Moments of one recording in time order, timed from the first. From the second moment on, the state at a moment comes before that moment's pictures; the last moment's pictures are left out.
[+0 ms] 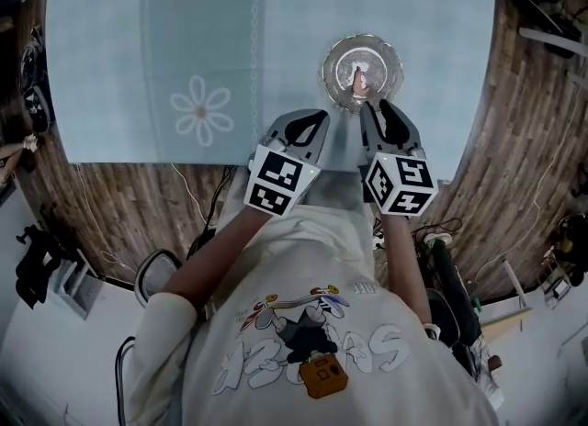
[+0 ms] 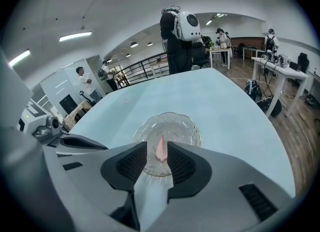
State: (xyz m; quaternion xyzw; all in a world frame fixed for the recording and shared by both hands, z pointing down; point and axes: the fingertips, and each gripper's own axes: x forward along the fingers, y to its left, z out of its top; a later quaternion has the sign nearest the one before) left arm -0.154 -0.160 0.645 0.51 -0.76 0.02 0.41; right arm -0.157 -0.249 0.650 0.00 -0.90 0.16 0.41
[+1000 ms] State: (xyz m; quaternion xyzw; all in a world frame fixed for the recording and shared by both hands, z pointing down) left arm -0.138 -0.125 0.517 0.60 -0.73 0.01 0.31; right arm -0.117 -0.193 0.524 0.06 -0.95 0.11 0.30
